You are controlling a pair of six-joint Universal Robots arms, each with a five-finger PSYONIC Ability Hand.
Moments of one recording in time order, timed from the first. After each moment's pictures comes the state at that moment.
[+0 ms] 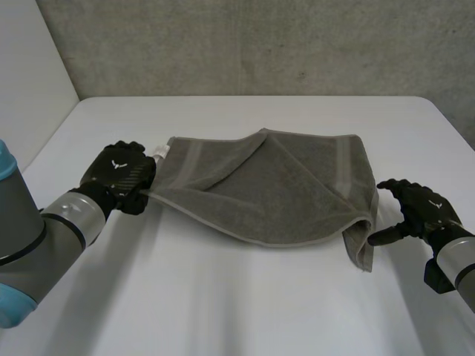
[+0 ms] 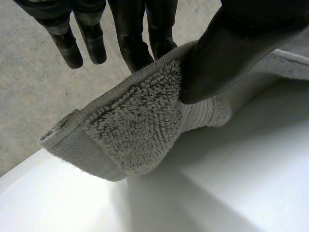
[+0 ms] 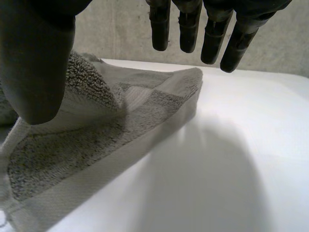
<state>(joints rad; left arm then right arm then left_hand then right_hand) 4.42 -1.79 -1.76 3.30 -1.36 3.47 1.54 -1.33 2.08 -0.44 1.23 3.23 1.31 1.35 0.22 0.23 1.16 0.31 0.31 0.21 0.23 0.16</state>
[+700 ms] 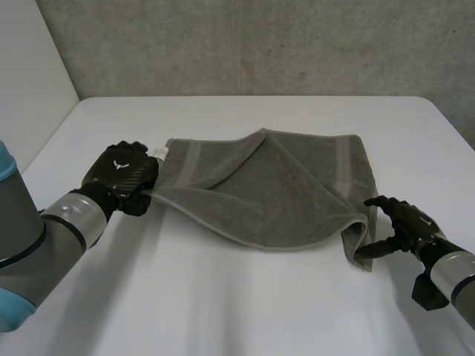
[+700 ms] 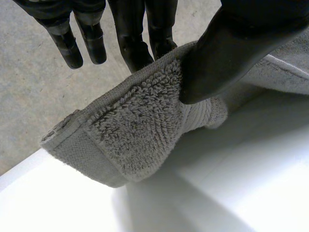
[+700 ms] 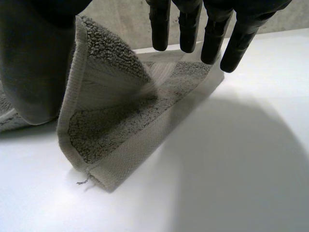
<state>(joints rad) 4.41 -1.78 -1.77 3.29 -1.36 3.46 1.53 -1.30 2.12 -0.40 1.17 3.34 1.31 1.35 0.22 0.23 1.16 0.31 0.31 0.21 0.23 0.16</state>
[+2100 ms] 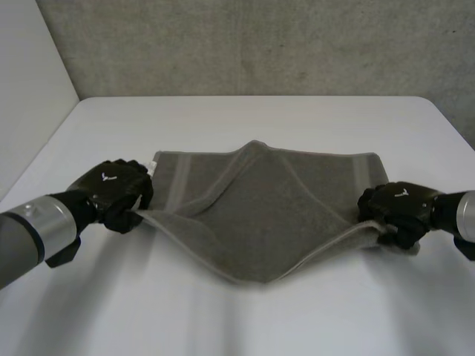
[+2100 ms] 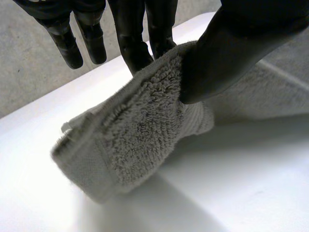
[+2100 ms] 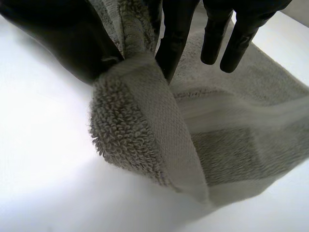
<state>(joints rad) 4.56 -1.71 -1.74 2.99 -1.12 3.51 1.50 -1.14 1.46 0.64 0.89 2.21 1.31 1.35 0.22 0.23 1.16 1.26 1.30 0.21 0.23 1.15</state>
